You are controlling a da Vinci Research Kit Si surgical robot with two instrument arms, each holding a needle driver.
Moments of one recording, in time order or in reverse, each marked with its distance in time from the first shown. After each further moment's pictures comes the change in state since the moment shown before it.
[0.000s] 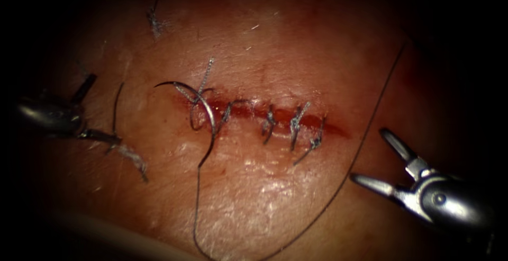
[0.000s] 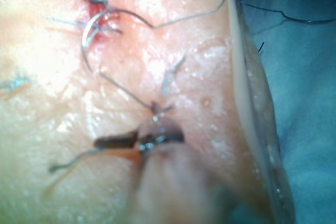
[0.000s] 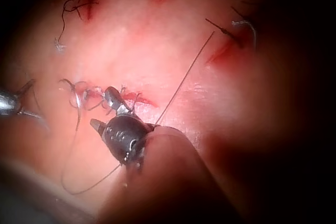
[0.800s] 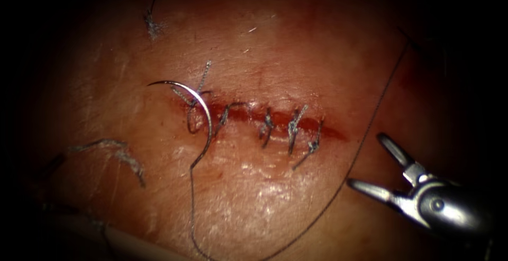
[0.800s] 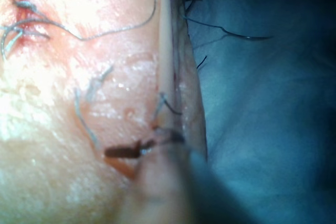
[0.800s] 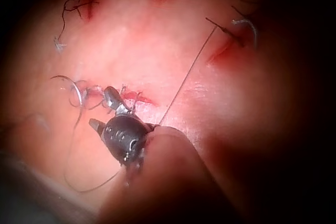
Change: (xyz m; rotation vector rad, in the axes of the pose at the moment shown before) right arm 0.000 -0.001 0.000 0.022 0.008 -0.001; left arm -0.004 0.007 -0.014 -0.145 -0.191 0.061
